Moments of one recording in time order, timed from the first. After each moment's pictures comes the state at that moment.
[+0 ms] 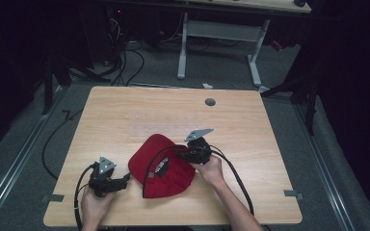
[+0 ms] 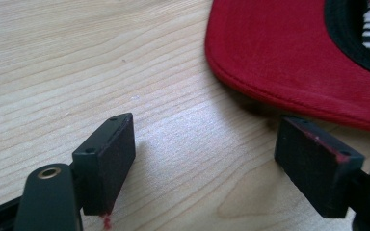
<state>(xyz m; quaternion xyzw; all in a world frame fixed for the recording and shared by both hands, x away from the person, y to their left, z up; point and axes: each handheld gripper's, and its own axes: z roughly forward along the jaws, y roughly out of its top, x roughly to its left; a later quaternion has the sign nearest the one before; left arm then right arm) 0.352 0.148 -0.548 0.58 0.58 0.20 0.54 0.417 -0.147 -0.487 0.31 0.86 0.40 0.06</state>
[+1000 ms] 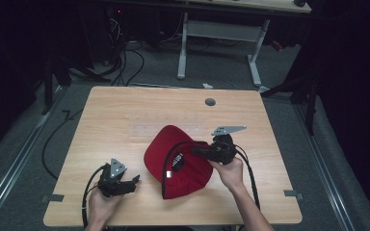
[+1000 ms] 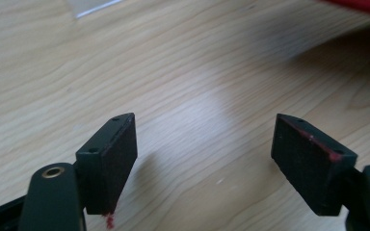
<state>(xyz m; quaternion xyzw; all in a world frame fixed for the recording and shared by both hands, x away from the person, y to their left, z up) 0.341 0.113 -0.538 0.60 0.54 0.18 0.56 0.389 -0.203 -0.437 0.37 0.80 0.47 0.03</state>
